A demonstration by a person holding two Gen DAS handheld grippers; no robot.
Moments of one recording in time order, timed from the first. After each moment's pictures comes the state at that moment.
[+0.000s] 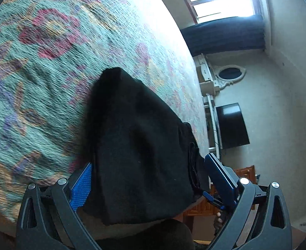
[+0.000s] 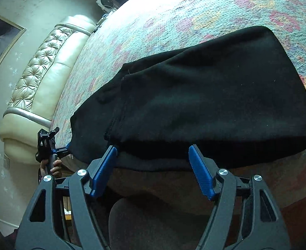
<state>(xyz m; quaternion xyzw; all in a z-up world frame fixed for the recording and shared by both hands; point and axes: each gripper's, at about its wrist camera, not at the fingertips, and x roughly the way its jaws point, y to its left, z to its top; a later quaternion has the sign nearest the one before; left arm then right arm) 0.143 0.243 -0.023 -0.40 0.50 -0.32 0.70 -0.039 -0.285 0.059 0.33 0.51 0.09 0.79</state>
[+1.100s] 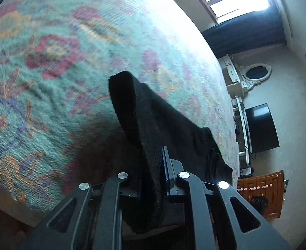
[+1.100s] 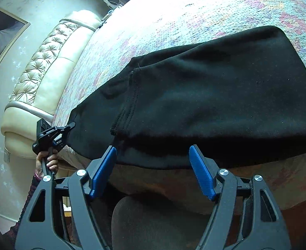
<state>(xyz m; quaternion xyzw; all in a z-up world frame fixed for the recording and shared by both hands) 0.143 0.222 0.027 -0.31 0.52 -0.22 0.77 -0.037 -0.264 0.062 0.31 0.50 0.11 0.80</state>
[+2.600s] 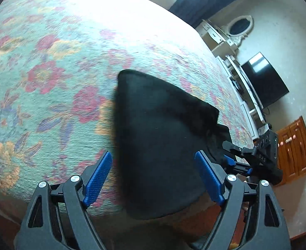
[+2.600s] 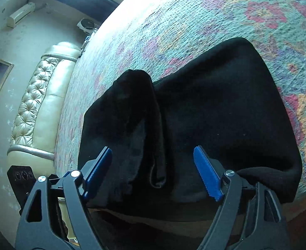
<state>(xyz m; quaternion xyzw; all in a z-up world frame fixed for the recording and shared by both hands) 0.090 0.029 0.042 -0.16 0.53 -0.27 0.79 0.024 -0.326 0.037 0.37 0.50 0.04 0.78</state>
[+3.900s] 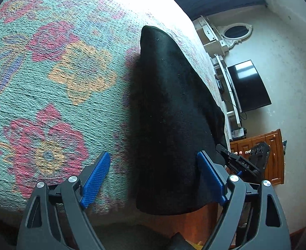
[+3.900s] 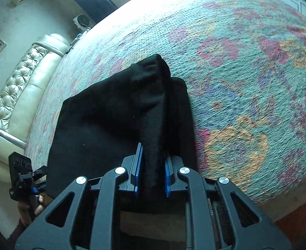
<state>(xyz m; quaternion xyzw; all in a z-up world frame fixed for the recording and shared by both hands) 0.092 -0.008 -0.011 -0.24 0.57 -0.33 0.71 -0.028 -0.400 0.037 0.28 0.48 -0.02 0.83</state>
